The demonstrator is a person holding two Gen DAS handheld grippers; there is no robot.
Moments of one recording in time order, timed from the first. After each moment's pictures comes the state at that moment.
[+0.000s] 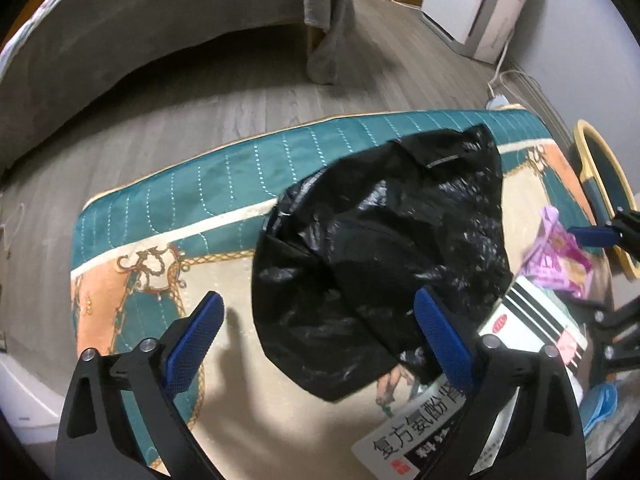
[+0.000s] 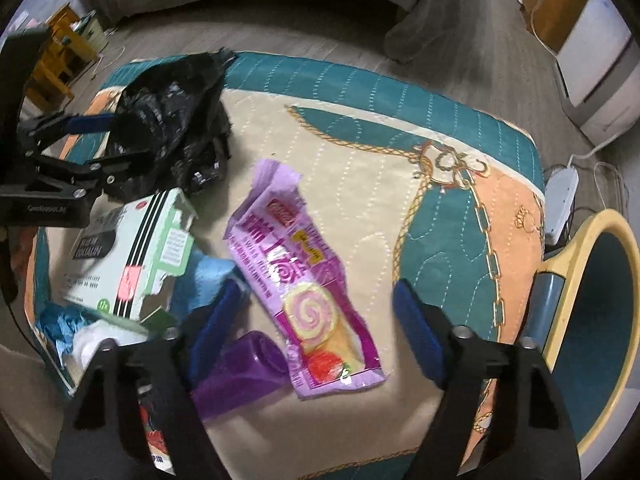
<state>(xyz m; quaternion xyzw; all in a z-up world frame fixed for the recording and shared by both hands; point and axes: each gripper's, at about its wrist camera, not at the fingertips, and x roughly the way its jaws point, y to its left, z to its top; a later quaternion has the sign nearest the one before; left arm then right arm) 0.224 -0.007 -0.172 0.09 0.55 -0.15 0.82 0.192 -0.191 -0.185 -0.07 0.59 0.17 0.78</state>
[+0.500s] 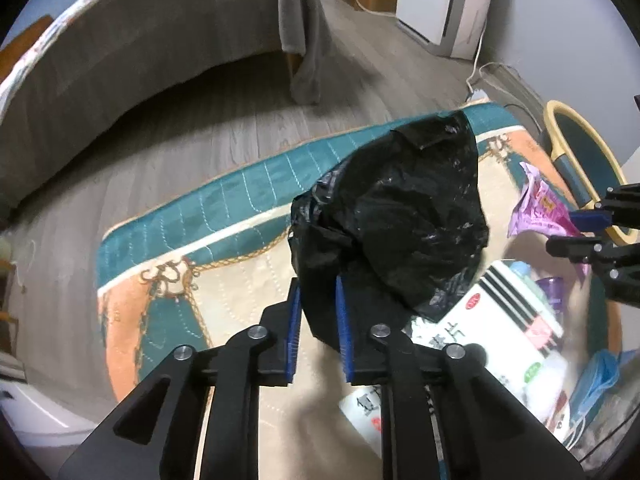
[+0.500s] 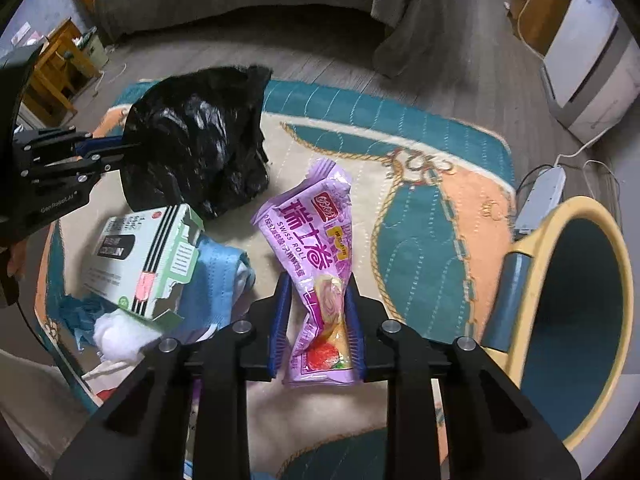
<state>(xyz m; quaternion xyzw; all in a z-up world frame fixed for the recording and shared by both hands) 0.197 -0.020 -0.142 0.13 0.51 -0.16 0.83 0.167 -0.211 -0.156 -0.05 0.57 0.15 0.81</state>
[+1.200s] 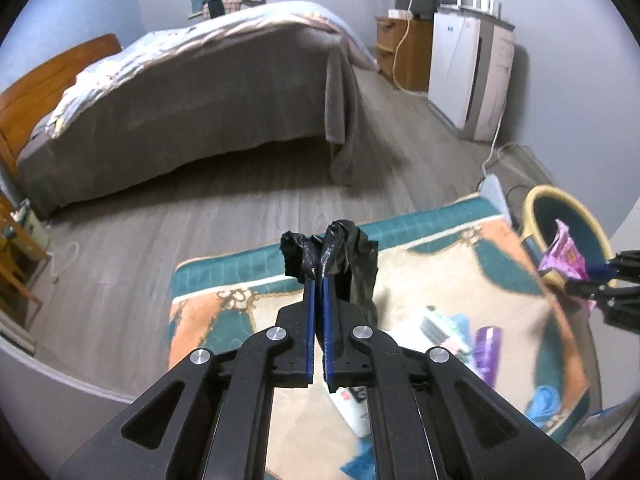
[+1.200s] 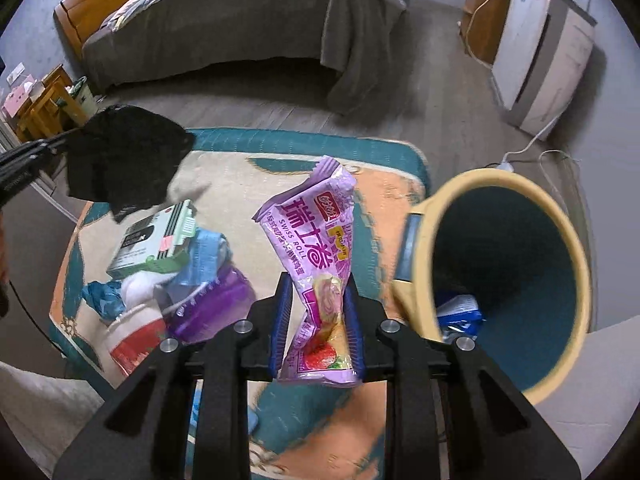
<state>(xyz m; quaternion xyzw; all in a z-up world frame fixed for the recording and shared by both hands) 0.134 -0.015 -0.035 0.09 0.40 -0.10 0.91 0.104 -0.275 -0.098 -0.01 0.50 0.11 0.86</state>
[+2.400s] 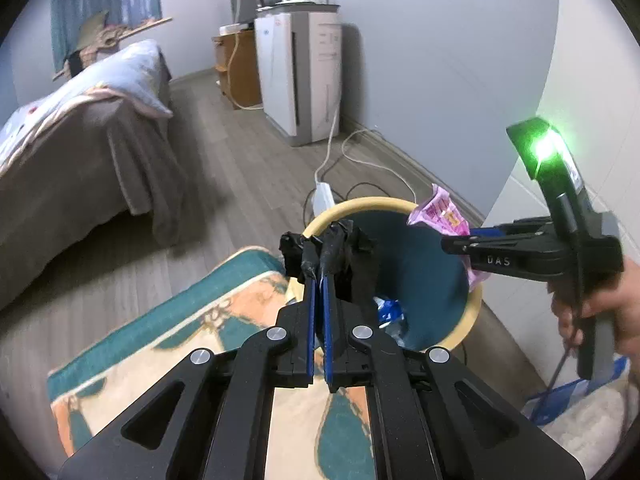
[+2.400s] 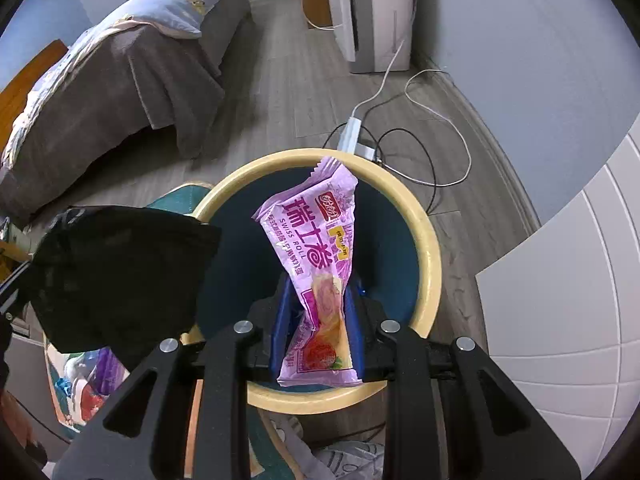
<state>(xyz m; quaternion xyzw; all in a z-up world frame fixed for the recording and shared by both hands) 0.105 -0.288 -0.027 0.16 0.38 -0.32 0.86 0.106 -0.483 -0.097 0.15 0.50 -0.08 0.85</state>
